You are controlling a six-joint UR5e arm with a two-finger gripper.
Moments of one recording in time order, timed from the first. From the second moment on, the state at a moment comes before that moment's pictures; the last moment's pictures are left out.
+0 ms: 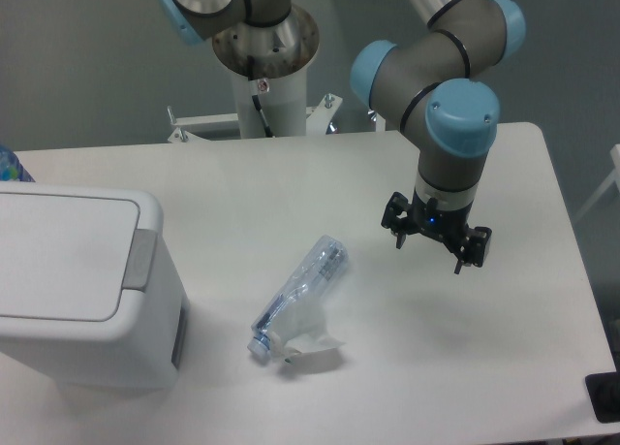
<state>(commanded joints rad) 2.61 -1.93 -1.58 -1.06 1.54 1.15</state>
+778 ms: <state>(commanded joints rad) 2.63 -1.92 -1.58 -1.06 1.37 1.14</state>
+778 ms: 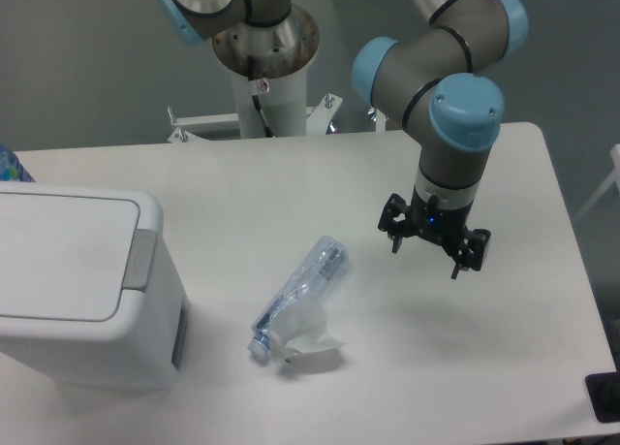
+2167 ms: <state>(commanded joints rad) 2.31 -1.74 -1.52 -1.00 1.04 0.39</state>
